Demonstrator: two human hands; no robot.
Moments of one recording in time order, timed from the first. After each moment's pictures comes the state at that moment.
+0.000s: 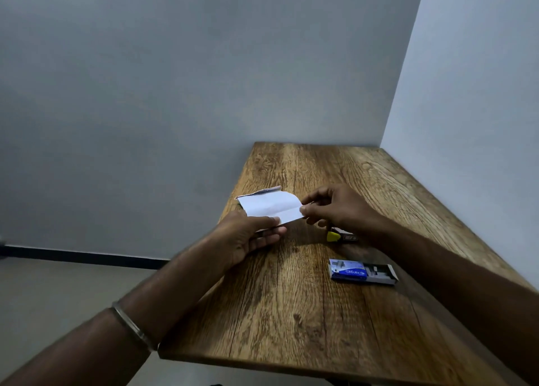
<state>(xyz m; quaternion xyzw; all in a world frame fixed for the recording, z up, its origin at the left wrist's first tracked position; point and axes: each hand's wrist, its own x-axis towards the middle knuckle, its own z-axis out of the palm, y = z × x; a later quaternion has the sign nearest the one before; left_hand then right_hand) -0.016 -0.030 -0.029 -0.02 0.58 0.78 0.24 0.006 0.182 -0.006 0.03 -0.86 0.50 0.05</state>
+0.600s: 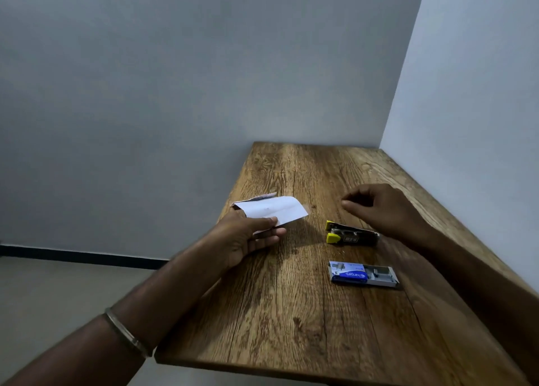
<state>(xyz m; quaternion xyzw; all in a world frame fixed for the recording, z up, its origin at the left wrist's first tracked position) -0.017 -0.033 -0.031 0.06 0.57 0.78 0.24 0.019 0.243 -0.008 0.00 -0.94 0.30 0.18</state>
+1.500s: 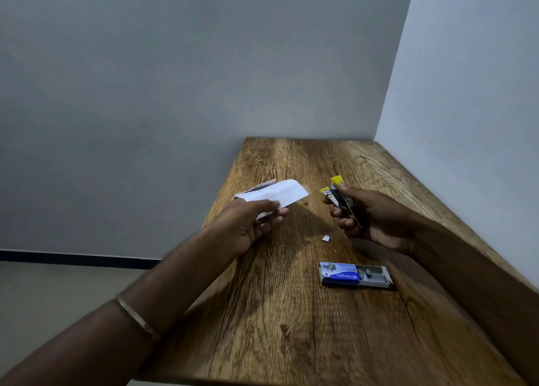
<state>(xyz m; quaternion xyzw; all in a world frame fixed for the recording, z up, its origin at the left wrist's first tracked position) -0.034 -0.001 -0.020 0.00 0.52 0.82 0.23 0.014 0.244 -0.013 -0.02 -0.66 0.74 -0.13</state>
